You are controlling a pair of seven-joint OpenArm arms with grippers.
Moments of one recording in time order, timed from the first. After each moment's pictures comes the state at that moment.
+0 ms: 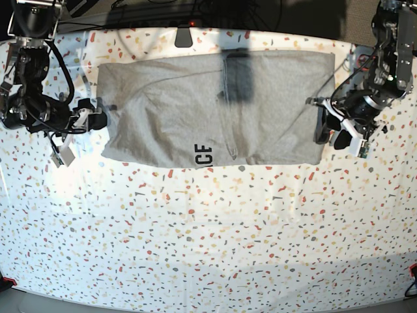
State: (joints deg) left arm 13.3 -22.8 -2.4 96.9 -26.4 -19.9 29.5; right arm -1.1 25.1 17.8 86.1 43.0 34.2 -72.1
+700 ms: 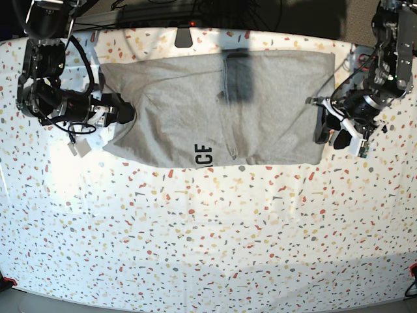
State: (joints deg) left arm 13.3 -22.8 -2.4 96.9 -26.5 -19.9 29.3; right arm -0.6 19.6 18.0 76.8 53.1 34.4 -75.3
